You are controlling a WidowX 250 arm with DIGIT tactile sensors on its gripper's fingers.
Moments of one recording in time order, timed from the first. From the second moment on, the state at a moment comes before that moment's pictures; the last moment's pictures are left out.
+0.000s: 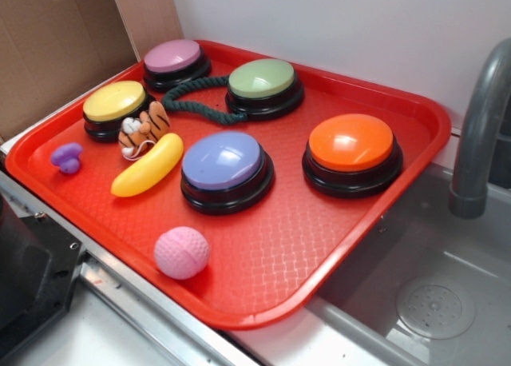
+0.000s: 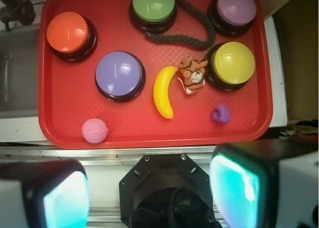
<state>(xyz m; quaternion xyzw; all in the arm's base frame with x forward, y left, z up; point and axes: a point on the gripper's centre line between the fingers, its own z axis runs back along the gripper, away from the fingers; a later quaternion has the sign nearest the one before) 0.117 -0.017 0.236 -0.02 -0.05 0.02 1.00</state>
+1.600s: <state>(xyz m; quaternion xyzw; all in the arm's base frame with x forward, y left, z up) 0.141 0.111 0.050 0.04 -0.02 0.12 0.99</state>
